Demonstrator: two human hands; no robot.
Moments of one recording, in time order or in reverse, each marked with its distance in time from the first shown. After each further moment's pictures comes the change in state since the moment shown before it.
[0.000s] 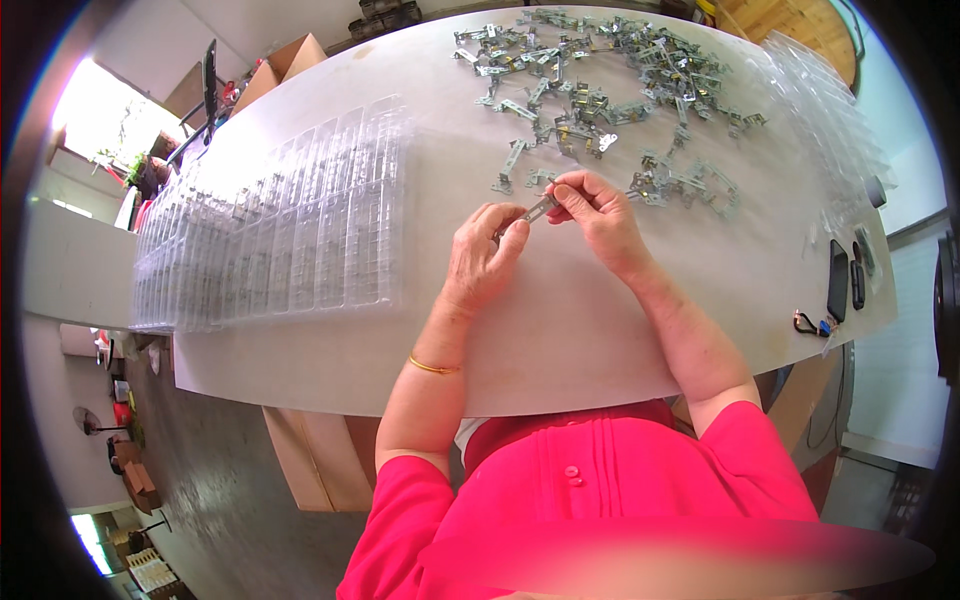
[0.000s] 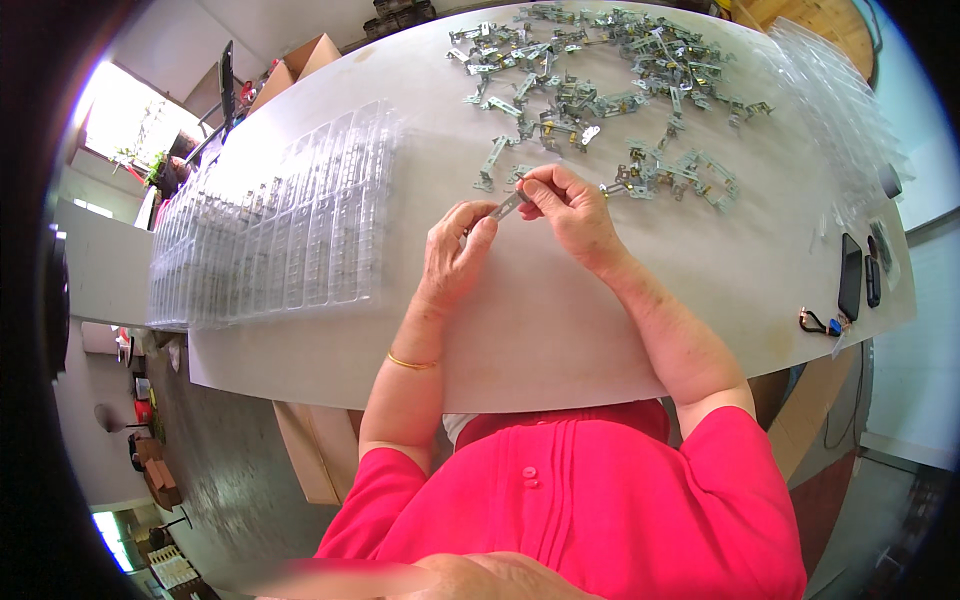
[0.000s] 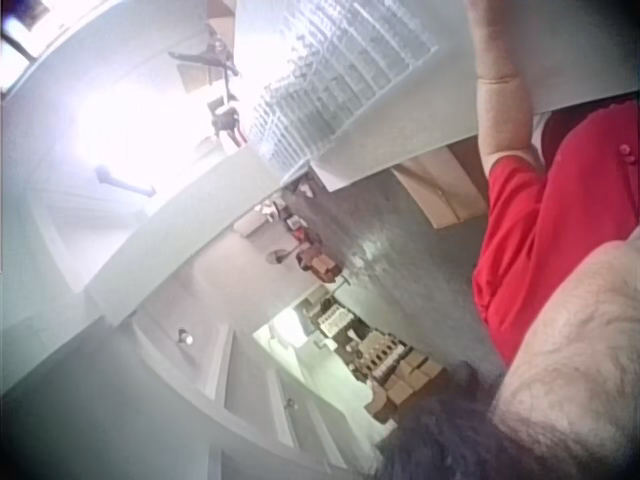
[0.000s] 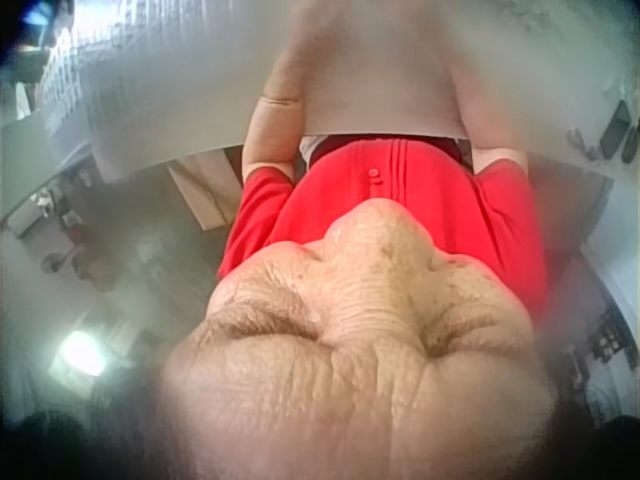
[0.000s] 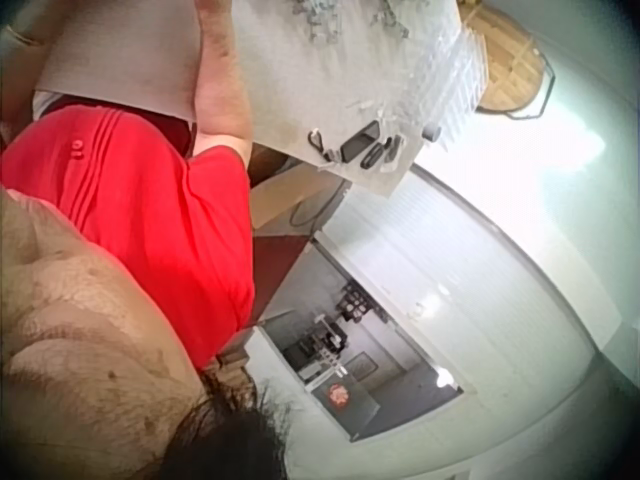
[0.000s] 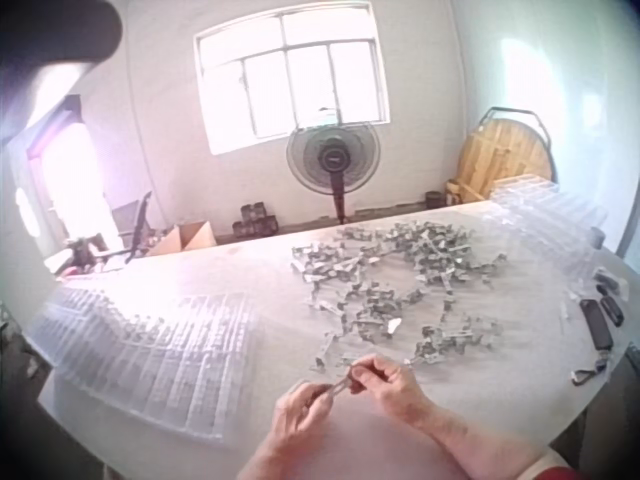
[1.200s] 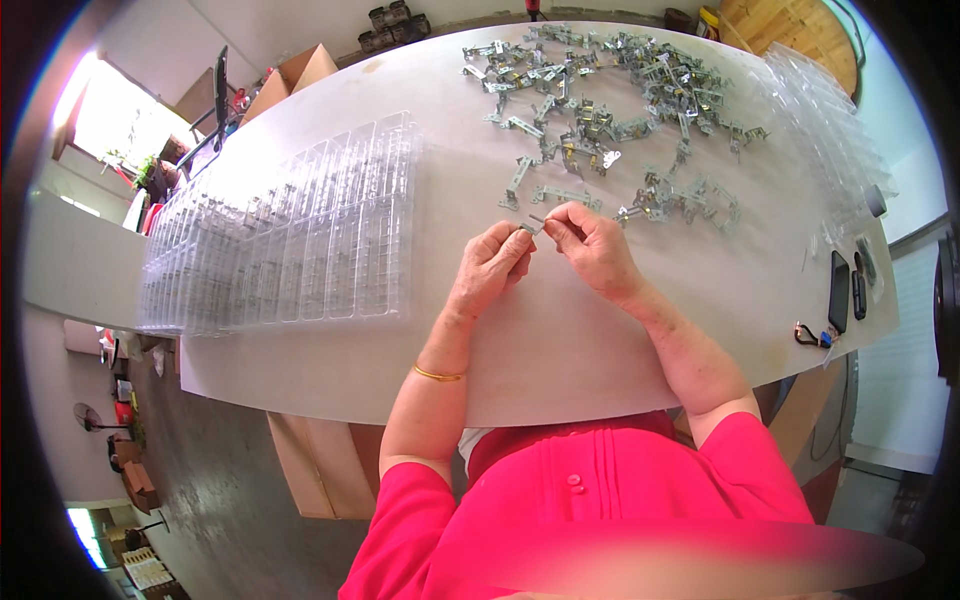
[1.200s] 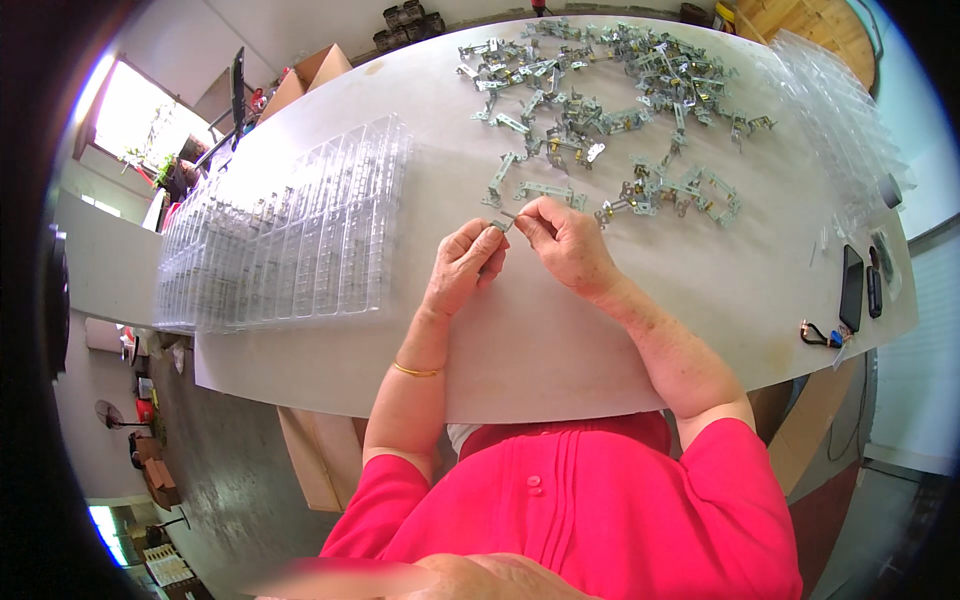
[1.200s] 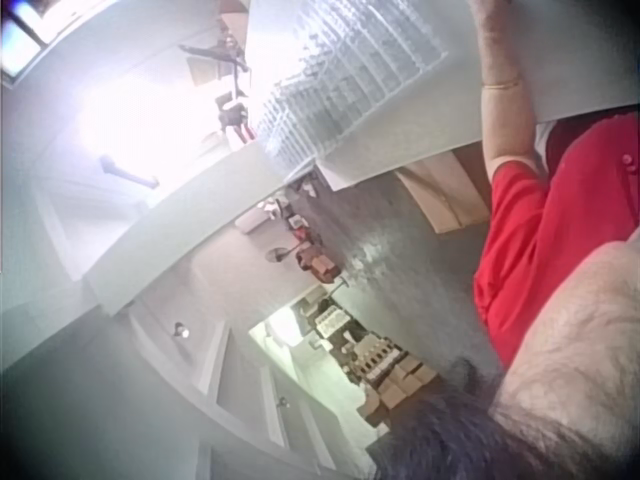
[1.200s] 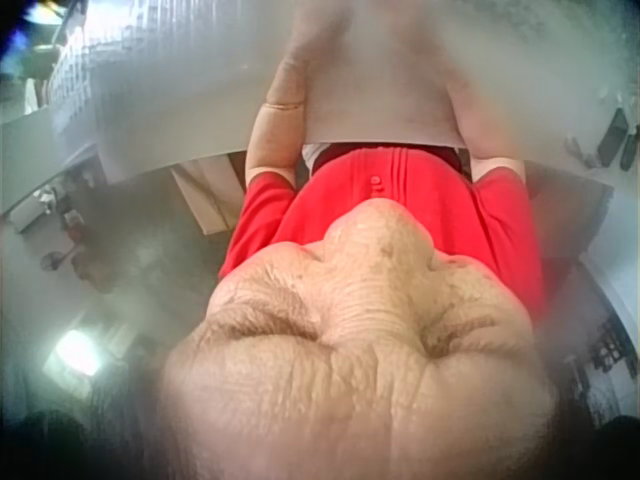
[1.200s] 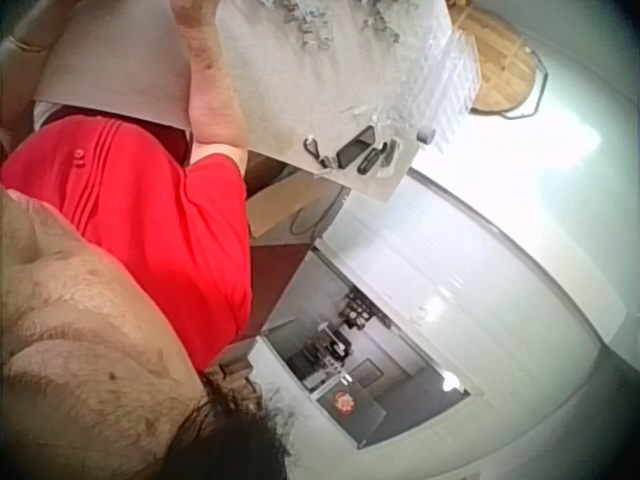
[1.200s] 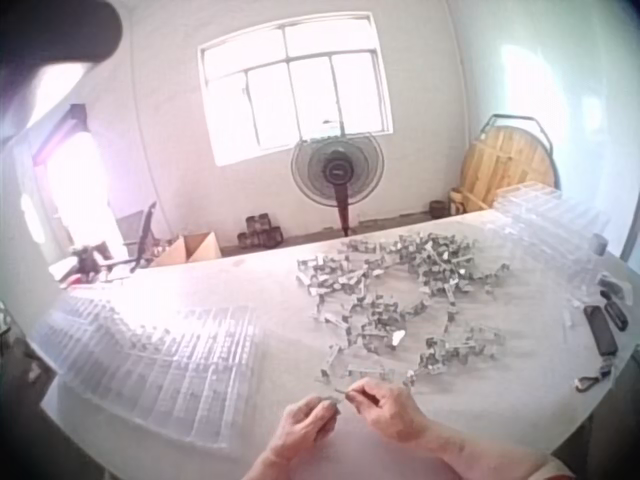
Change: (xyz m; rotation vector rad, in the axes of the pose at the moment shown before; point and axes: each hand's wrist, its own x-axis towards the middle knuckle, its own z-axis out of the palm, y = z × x) left_hand 0.001 -0.004 -0.002 -0.575 -0.188 -0.426; right_hand -0.012 -0.007 0.010 -0.475 -0.013 -0.086
